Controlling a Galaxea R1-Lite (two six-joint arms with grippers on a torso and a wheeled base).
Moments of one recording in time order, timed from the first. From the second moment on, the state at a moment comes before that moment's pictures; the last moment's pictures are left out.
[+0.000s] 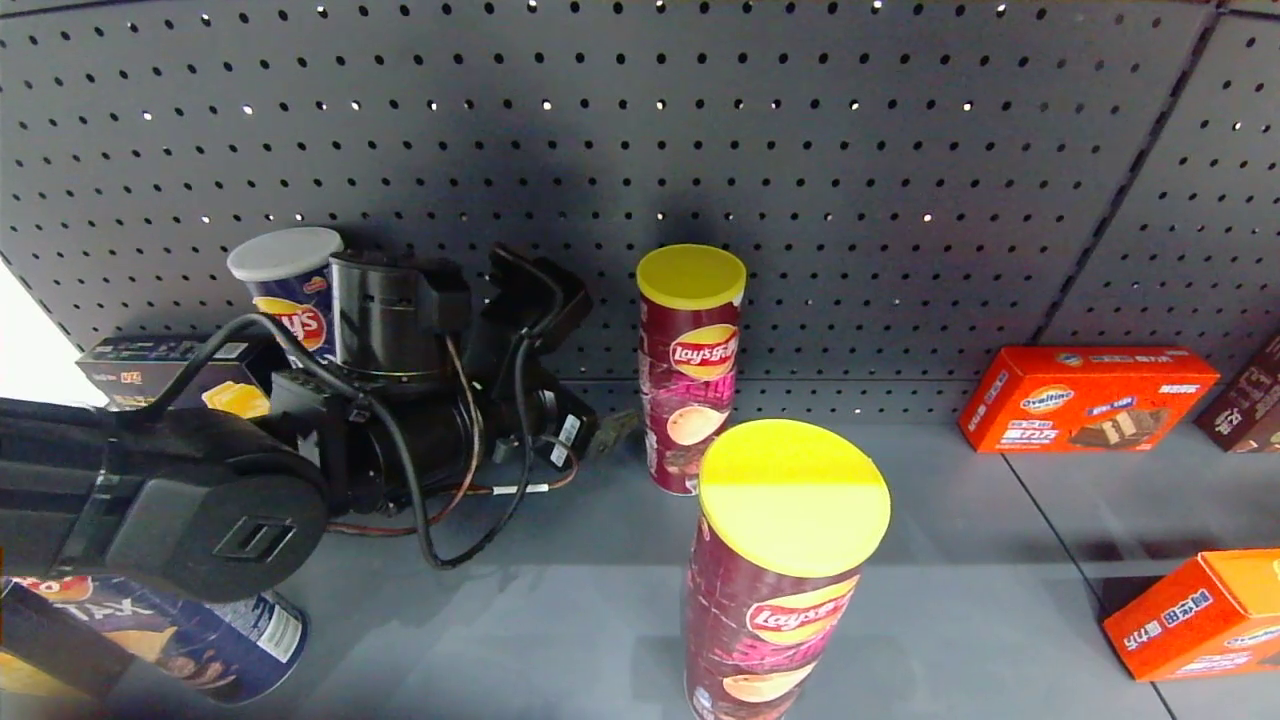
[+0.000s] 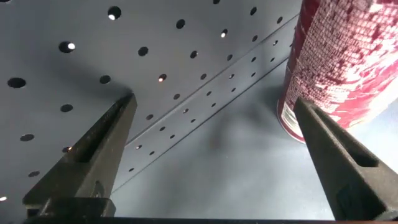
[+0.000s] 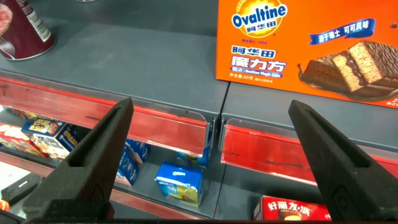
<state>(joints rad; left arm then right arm) -0.53 1.76 -0.98 -0.52 0.03 0.30 0.32 0.00 0.00 0.00 -0.03 -0.01</state>
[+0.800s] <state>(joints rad) -0.74 1.36 -0.62 -0.60 0.02 0.26 0.32 0.00 0.00 0.00 -0.03 -0.01</state>
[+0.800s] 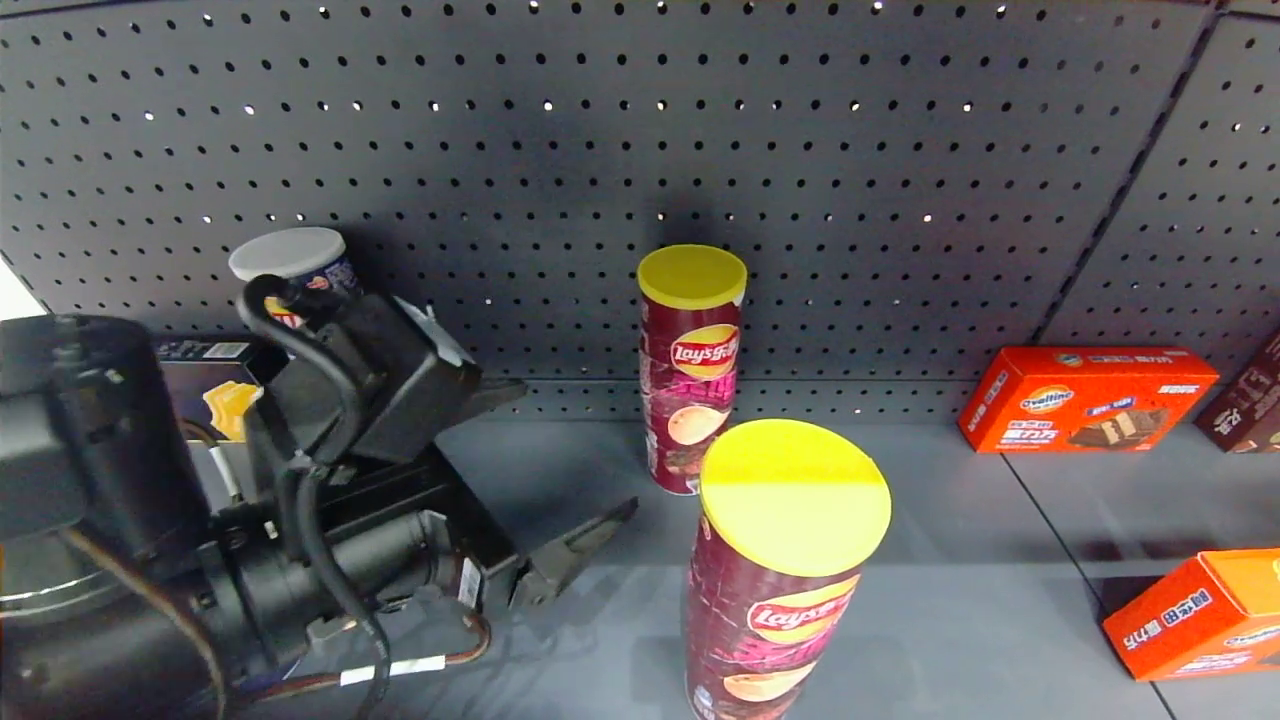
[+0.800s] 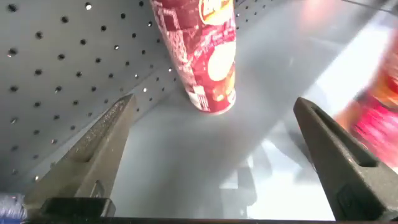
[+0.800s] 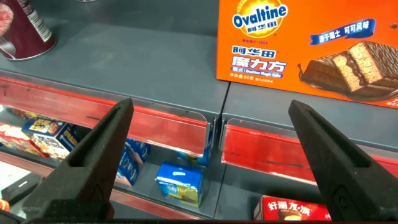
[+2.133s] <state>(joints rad) -0.22 0.28 0.00 -0.03 -0.03 0.14 0.32 0.00 0.00 0.00 -0.03 -0.01</state>
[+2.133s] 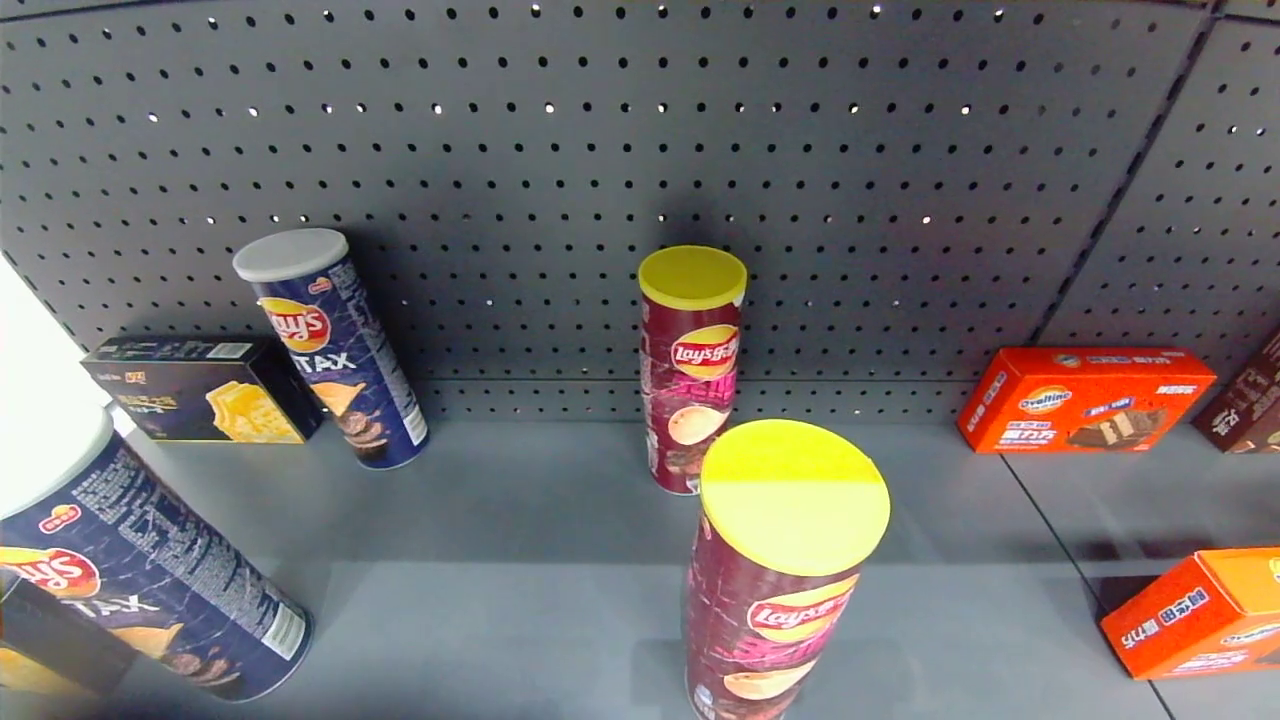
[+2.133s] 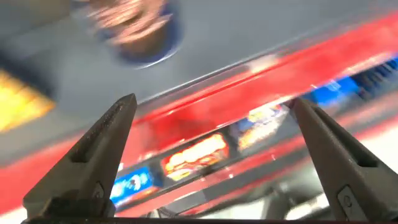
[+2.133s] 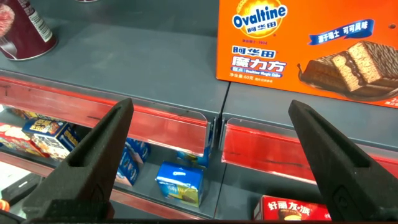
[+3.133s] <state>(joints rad) -0.15 0.09 0.00 0.00 -0.04 0.08 0.32 0.00 0.00 0.00 -0.03 -0.01</state>
